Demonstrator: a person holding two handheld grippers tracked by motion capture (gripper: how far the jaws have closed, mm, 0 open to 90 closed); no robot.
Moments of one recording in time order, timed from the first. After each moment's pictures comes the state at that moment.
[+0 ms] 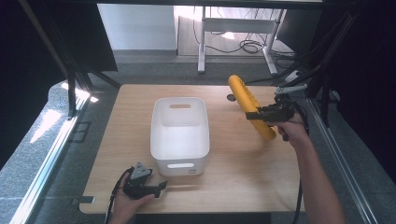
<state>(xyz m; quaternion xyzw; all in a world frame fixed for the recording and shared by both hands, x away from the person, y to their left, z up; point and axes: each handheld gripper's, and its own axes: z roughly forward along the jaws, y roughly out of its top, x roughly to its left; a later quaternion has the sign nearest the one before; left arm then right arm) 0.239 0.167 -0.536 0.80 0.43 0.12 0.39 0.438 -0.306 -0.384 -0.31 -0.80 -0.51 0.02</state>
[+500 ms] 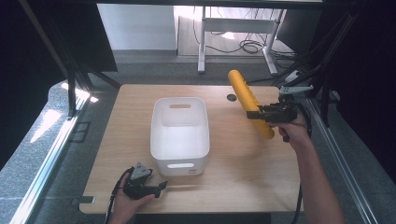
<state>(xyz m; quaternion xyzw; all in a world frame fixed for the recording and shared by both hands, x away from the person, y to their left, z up) 0.239 0.167 -0.535 0.81 0.43 0.12 0.39 0.422 -0.305 -0.370 -0.29 -0.78 -0.55 0.01</state>
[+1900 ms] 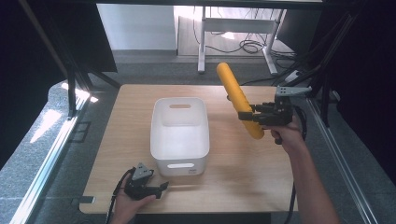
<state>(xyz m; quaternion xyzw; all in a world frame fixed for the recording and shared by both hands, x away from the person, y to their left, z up) 0.238 0.163 -0.536 0.81 0.43 0.12 0.39 0.392 -0.272 -0.344 -0.24 -0.77 -0.59 0.01</state>
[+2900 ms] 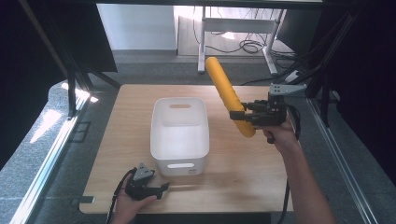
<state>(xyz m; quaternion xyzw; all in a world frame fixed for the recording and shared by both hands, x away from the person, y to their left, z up) 0.238 0.160 -0.537 0.81 0.42 0.12 0.39 0.379 -0.245 -0.326 -0.20 -0.76 -0.62 0.01</state>
